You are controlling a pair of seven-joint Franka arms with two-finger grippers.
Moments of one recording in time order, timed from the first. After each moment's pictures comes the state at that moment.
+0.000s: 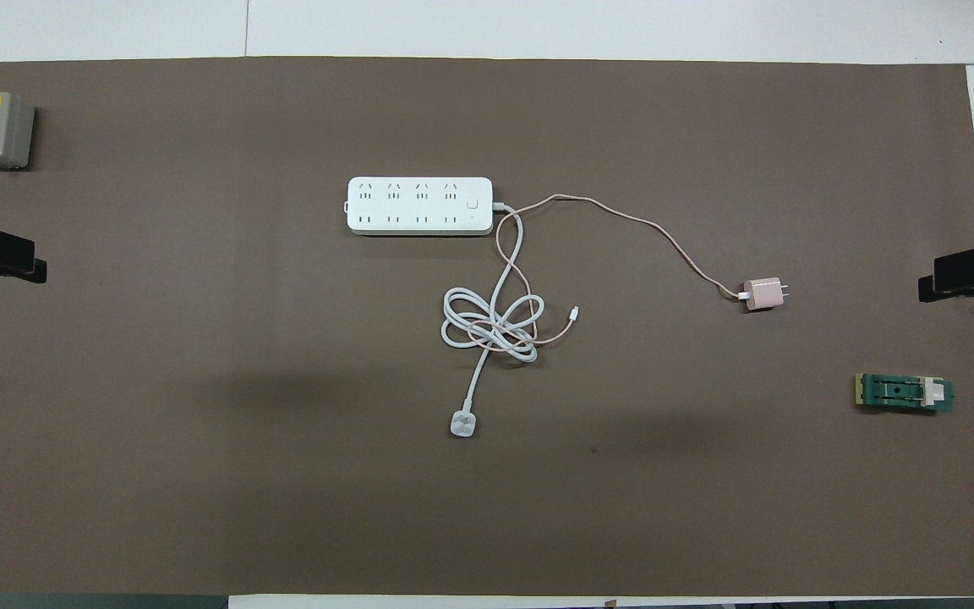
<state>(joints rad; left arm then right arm) 0.02 -0.01 0.00 -1.63 -0.02 1.58 0.01 -0.11 -0.09 0.01 -1.66 0.09 1.50 0.10</state>
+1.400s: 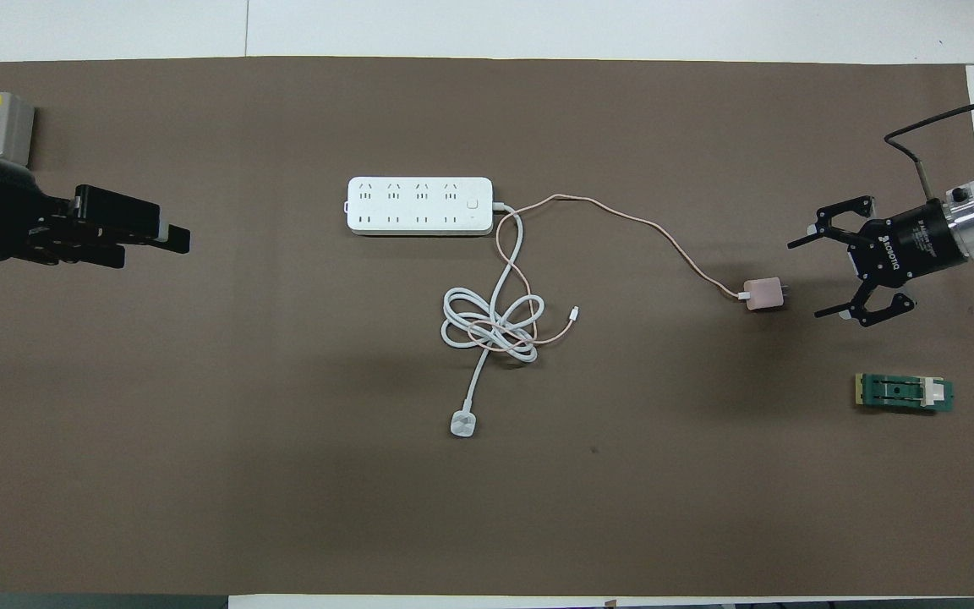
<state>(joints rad) -0.05 0.05 -0.01 -1.59 -0.51 1.58 -0.02 -0.28 0.40 -0.01 -1.72 0.63 1.60 0.83</state>
